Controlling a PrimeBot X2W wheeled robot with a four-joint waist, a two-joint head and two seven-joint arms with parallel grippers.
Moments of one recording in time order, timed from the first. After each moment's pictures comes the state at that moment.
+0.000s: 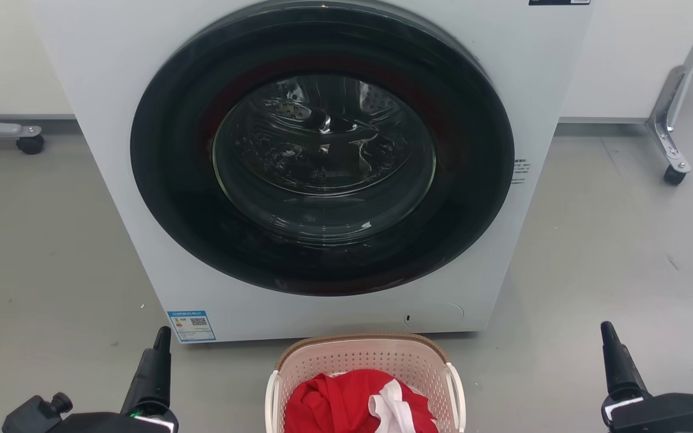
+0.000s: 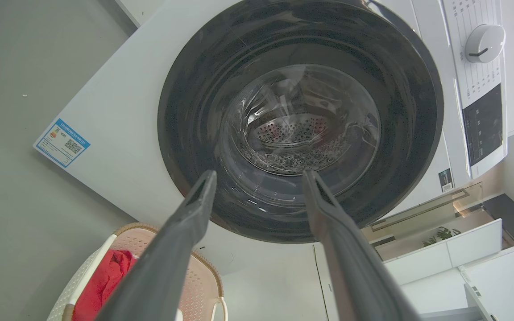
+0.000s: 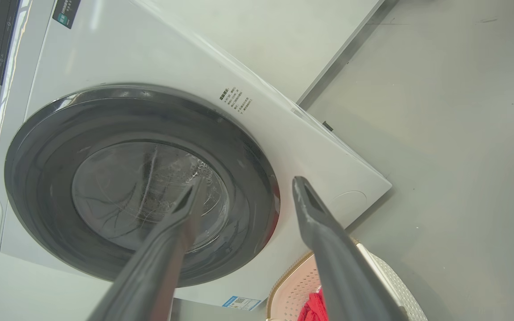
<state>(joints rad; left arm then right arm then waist) -0.10 0.12 -0.09 0.25 -1.23 -0.09 -0.05 -0.13 -0.14 0.07 0.31 1.13 0.06 -0.05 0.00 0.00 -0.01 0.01</state>
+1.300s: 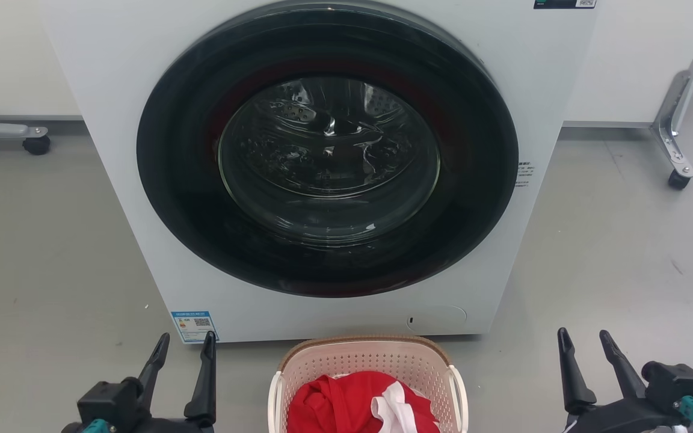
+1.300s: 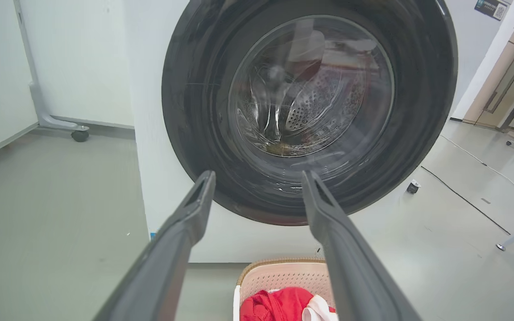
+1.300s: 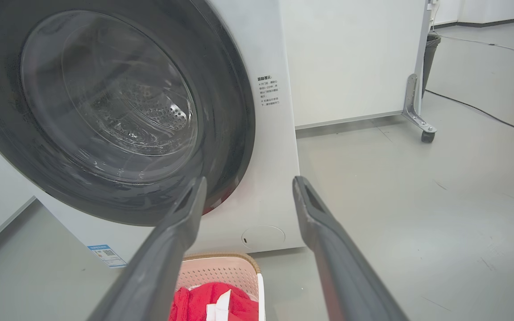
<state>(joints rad) -0.12 0.22 -0.31 0.22 -0.58 0.08 -0.19 -0.16 -0.24 0.28 0.33 0.53 -0.07 -0.19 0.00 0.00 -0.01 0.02</state>
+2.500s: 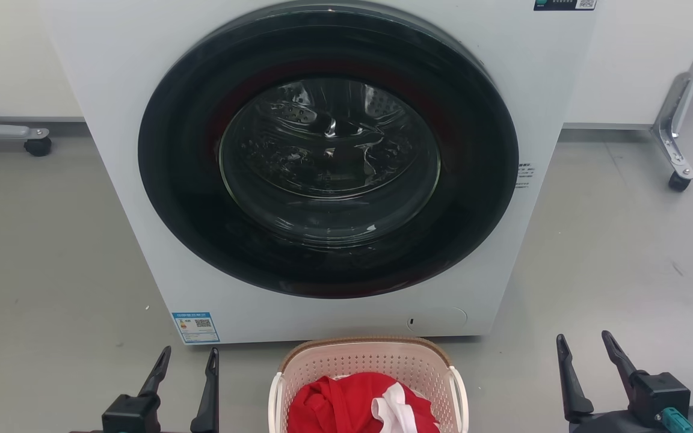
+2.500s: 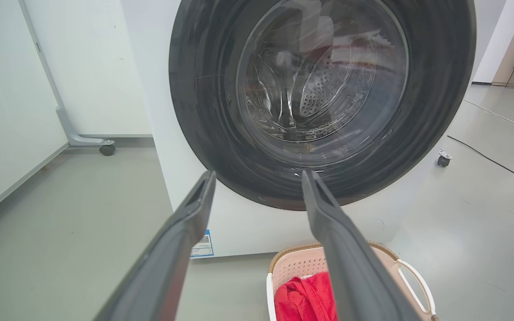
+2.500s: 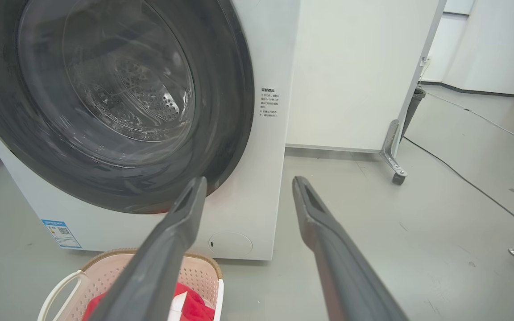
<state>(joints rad) -0.11 0.22 -0.33 0.29 -0.42 0.12 -0.23 -0.15 -0.24 0.30 0.36 0.31 -0.12 -0.25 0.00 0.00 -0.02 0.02</state>
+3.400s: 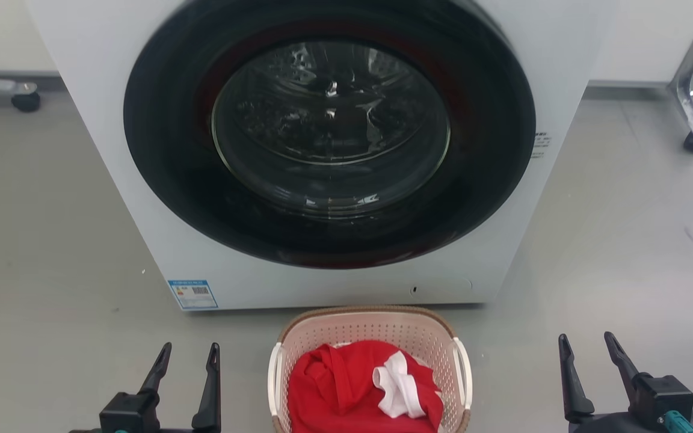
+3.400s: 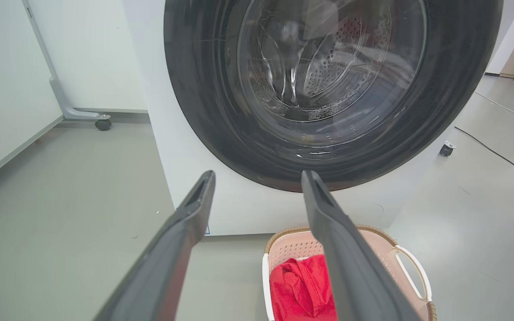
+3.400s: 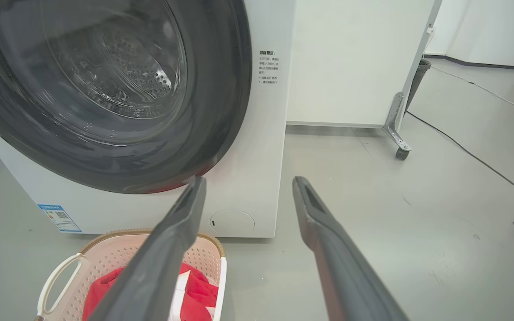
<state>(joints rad) -0.10 0.20 -0.31 0.25 -0.41 0.12 -0.21 -0.13 -0.22 0.27 0.34 0.30 -0.12 -0.25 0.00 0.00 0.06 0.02</state>
